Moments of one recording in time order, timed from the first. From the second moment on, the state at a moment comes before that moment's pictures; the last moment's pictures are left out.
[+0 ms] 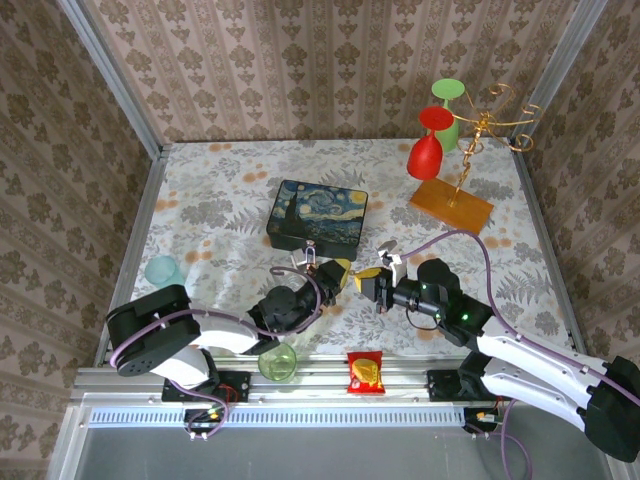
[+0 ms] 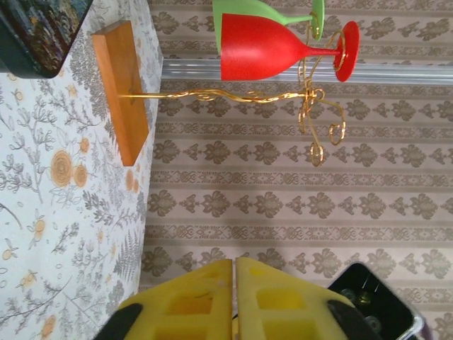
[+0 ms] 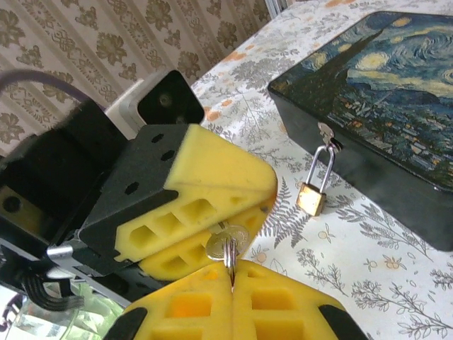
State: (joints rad) left arm -1.18 1.48 0.35 1.19 -0.30 -1.59; right arm 0.74 0.84 0.38 0.18 -0.24 0.36
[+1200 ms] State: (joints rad) left arm -1.08 1.23 0.47 0.89 0.06 -1.09; right arm 0.47 0.98 0.40 0.61 -0.92 0.76
